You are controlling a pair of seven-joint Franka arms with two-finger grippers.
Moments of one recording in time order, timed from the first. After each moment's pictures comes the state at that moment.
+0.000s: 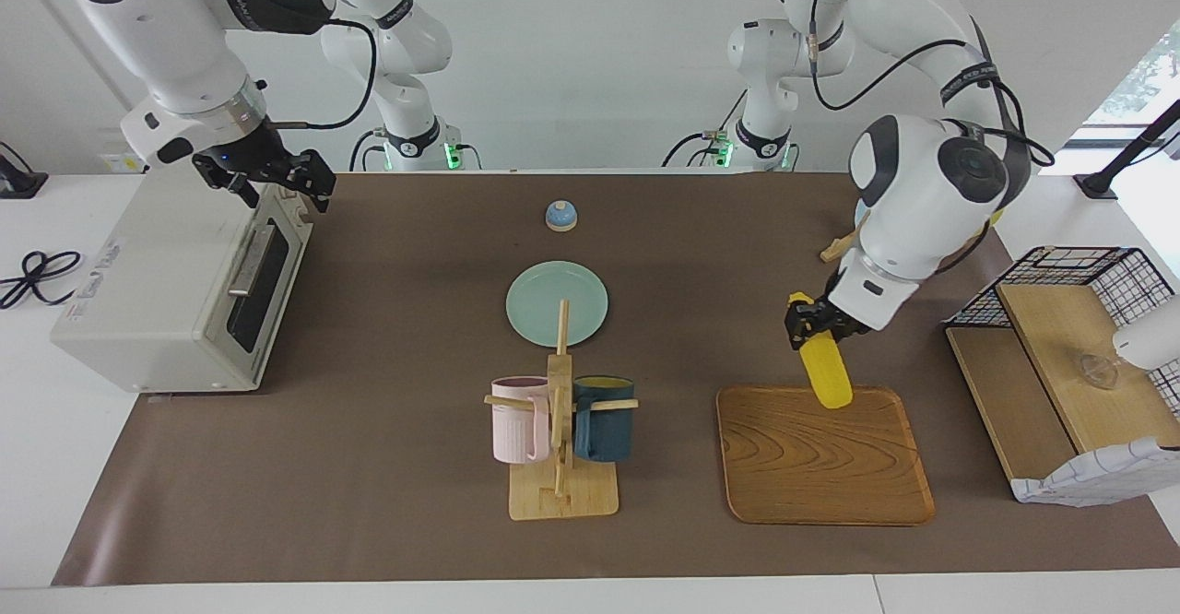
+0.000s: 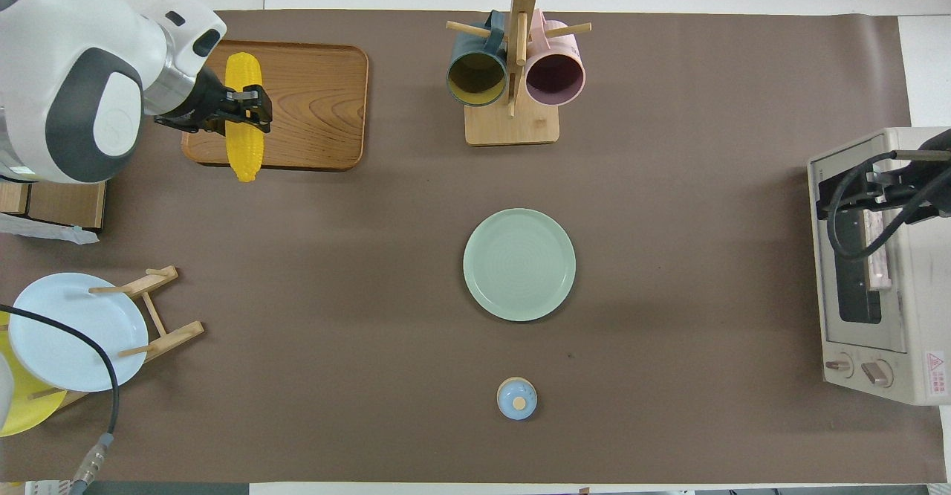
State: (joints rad) left arm -0.10 0.40 -0.09 -1.46 -0.07 1.88 -0.18; right arm -0.01 0.00 -0.01 -1.63 -0.03 1.49 0.07
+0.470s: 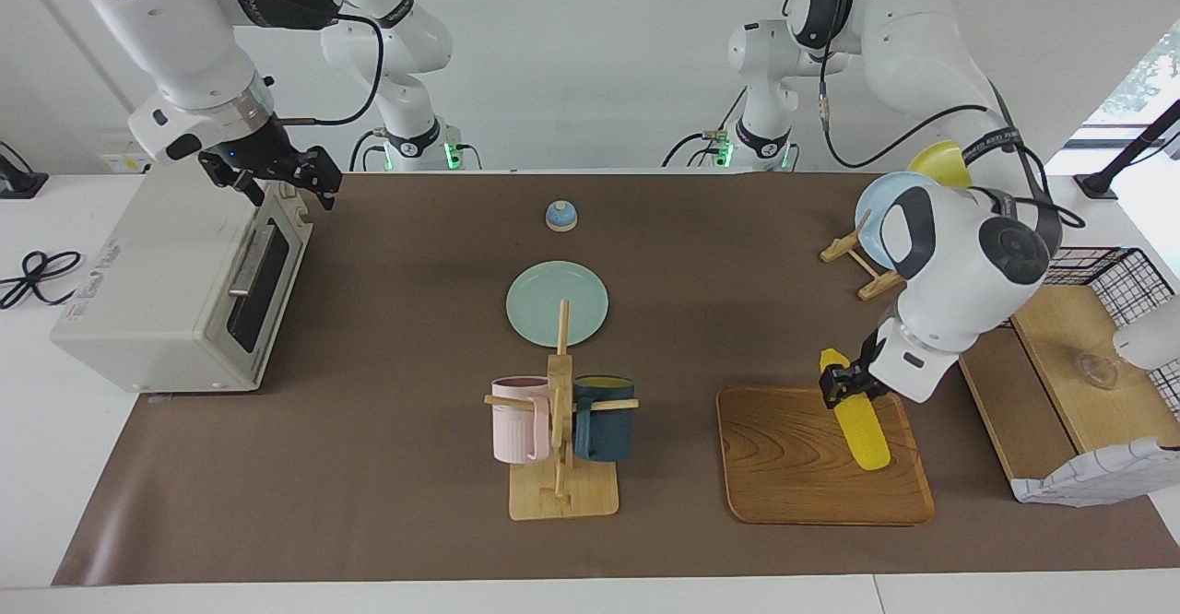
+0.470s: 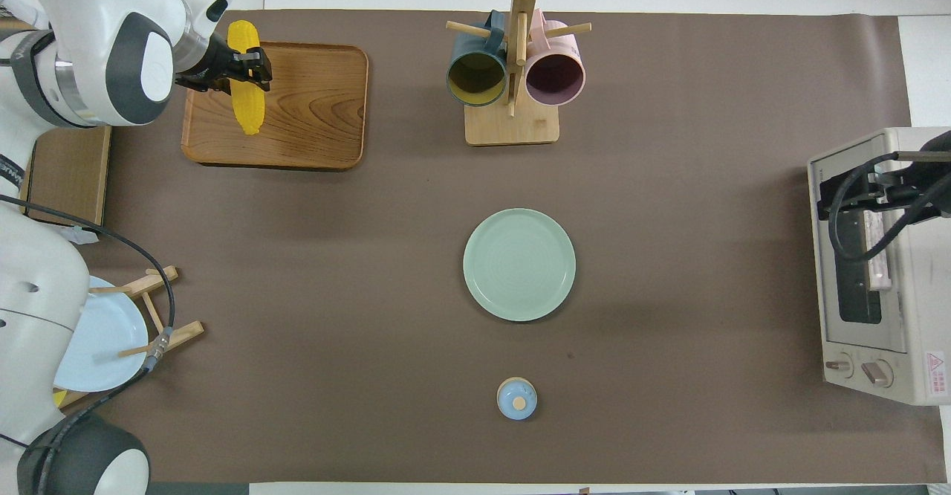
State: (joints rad) left arm -0.08 0.76 -0.08 -1.14 -0.04 1.97 -0.18; right arm 0.02 -0.01 -0.04 -1.62 -0.03 1.49 0.06
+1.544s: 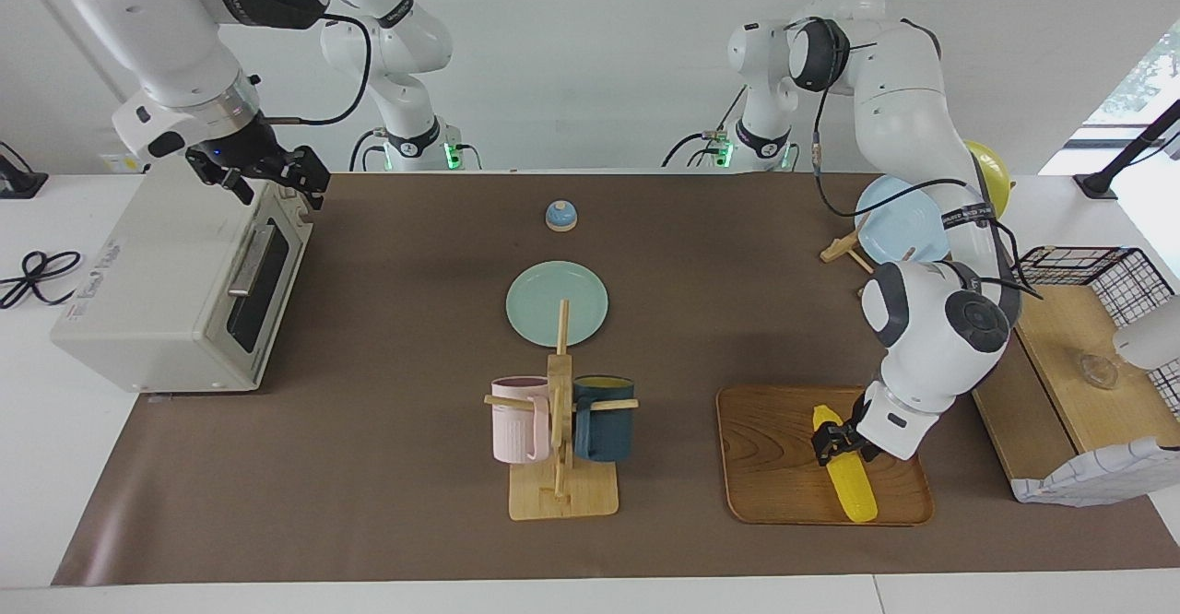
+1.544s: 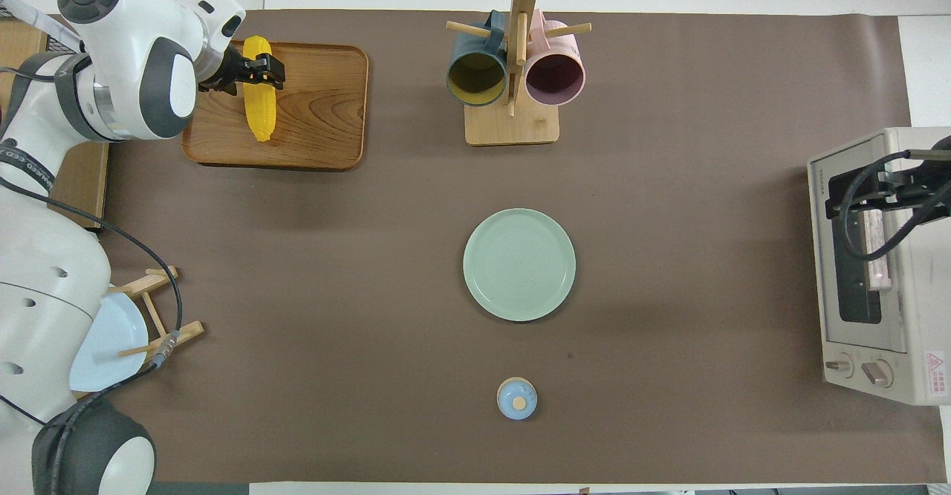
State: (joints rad) left arm -0.07 0.78 -0.08 -1.22 -0.03 2.12 -0.13; right arm 0.02 -0.01 -0.05 -1.62 -0.03 1.49 0.06
